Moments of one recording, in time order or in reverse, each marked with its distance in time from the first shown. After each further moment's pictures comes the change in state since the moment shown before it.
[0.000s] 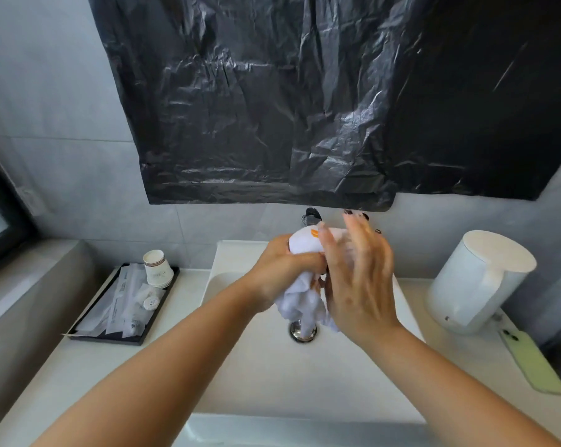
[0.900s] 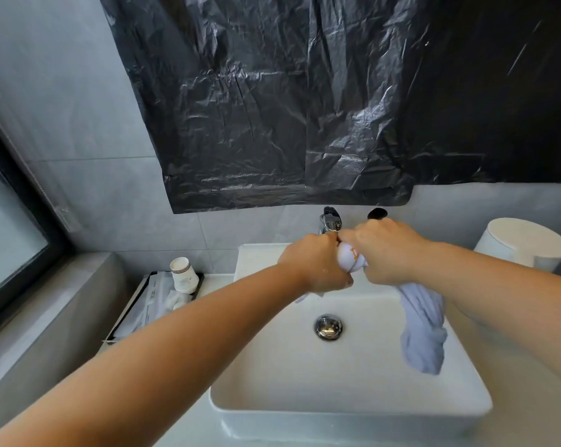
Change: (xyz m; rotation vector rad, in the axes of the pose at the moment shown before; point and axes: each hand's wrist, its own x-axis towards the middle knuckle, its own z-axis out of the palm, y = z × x) left_hand 0.026 0.000 0.004 1.190 -0.010 -0.008; right_hand 0.073 0.032 -0.018 -0.167 -1.042 -0.094
